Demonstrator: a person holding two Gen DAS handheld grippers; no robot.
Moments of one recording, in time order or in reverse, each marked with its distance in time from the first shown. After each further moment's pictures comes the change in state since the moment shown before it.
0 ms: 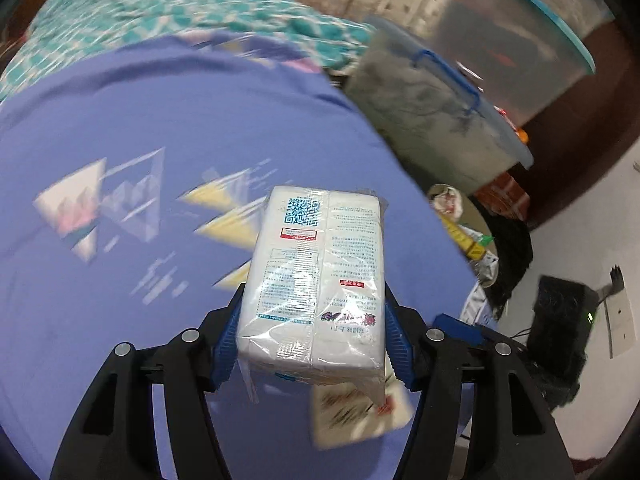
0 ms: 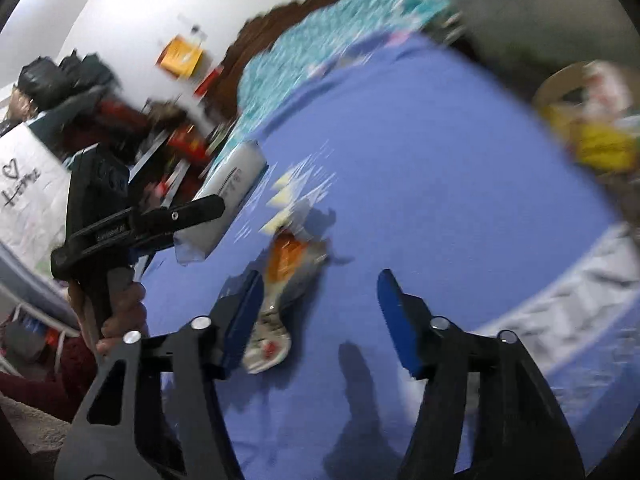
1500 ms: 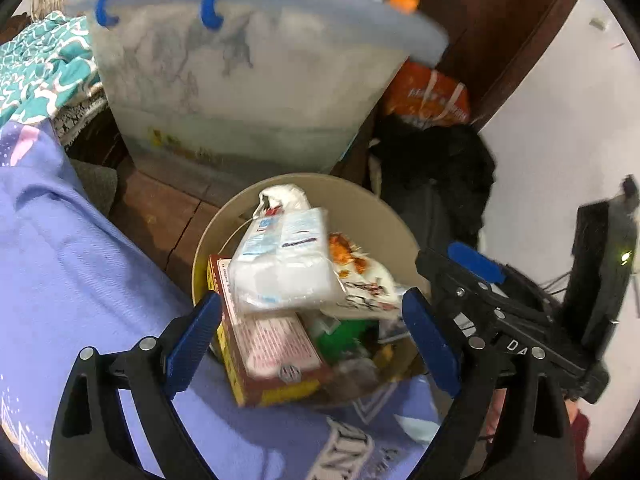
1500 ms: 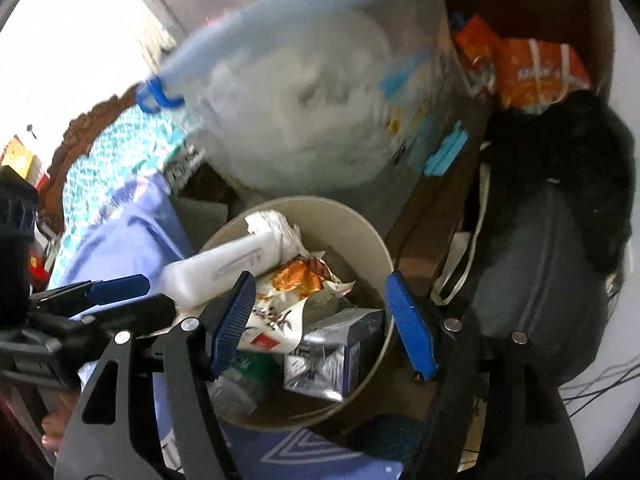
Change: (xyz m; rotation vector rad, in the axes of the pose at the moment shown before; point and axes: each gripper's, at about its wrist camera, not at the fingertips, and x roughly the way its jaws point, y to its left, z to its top) left arm 0.186 -0.275 0.080 0.468 0.183 -0.153; right arm -0.174 -0.162 0.065 0.260 -0.373 -0.666
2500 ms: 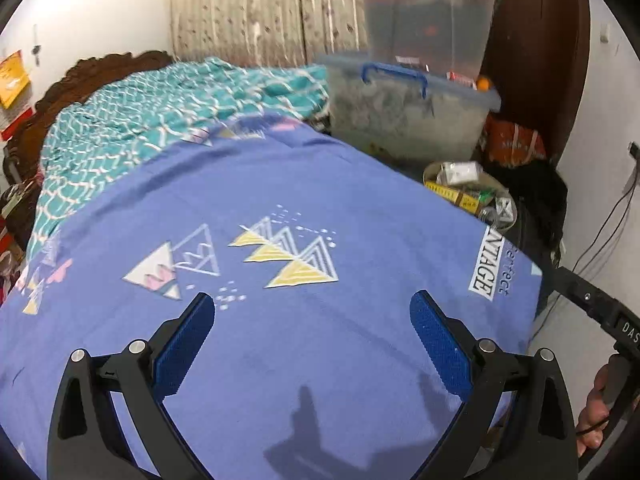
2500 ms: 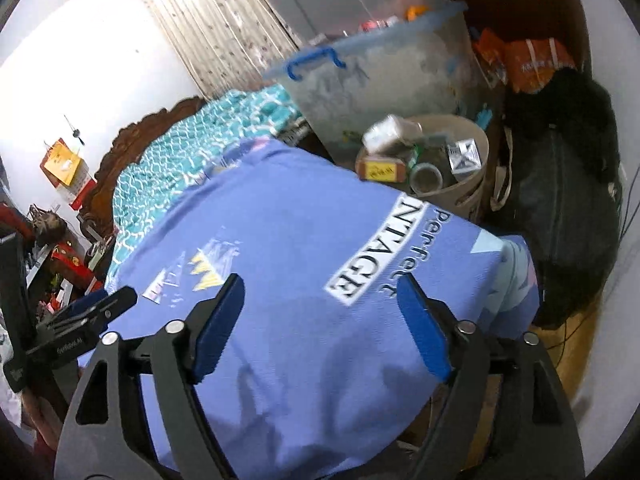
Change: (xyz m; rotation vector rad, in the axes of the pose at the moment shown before) left arm -0.259 0.082 -0.259 -0.081 -0.300 0.456; right arm -0.156 0.171 -0.205 0.026 -0.102 0.116
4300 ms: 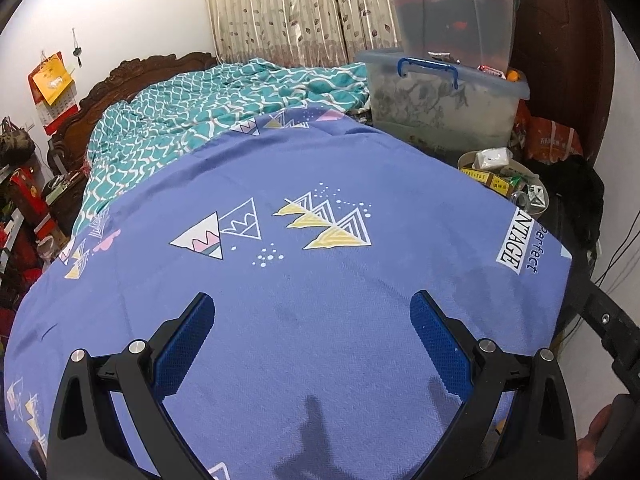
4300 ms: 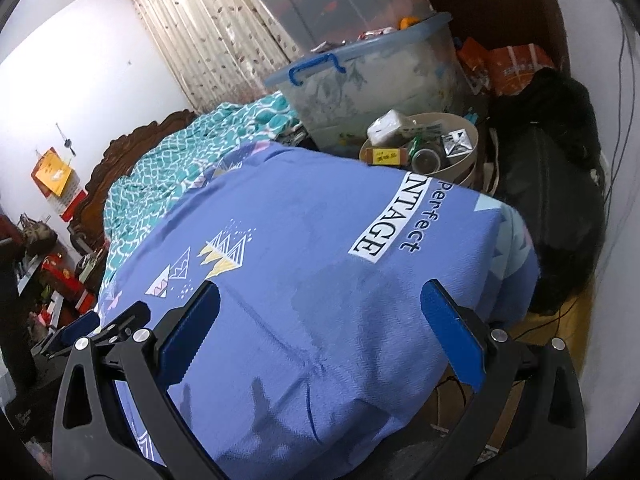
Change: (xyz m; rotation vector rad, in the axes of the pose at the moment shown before) left arm -0.016 -0.020 -0.037 -0.016 0.018 0.190; right arm -0.015 0.028 -0.044 0.027 -0.040 -0.052
